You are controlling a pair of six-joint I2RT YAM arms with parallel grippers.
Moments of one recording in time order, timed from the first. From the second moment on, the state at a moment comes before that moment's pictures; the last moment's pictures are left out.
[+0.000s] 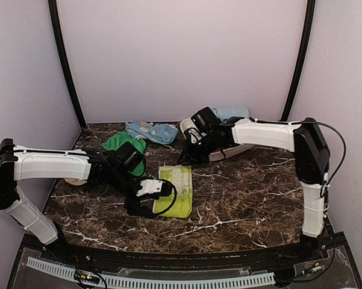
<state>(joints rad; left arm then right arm) -0.83 1.50 0.95 -0.54 0.44 0.72 0.77 2.03 1.64 -0.54 -0.37 0.68</state>
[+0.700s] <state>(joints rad) -0.89 1.64 0.89 -0.34 0.30 0.72 0.74 2.22 1.66 -0.48 -0.39 0.70</state>
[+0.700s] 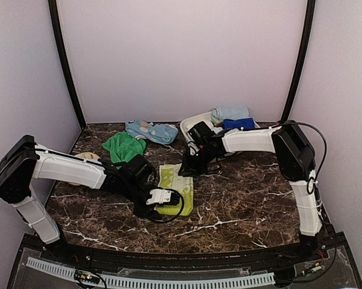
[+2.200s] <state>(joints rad) -0.71 1.73 1.01 -0.67 0.61 0.68 1.37 1.86 0.90 0.22 0.29 -0.69</state>
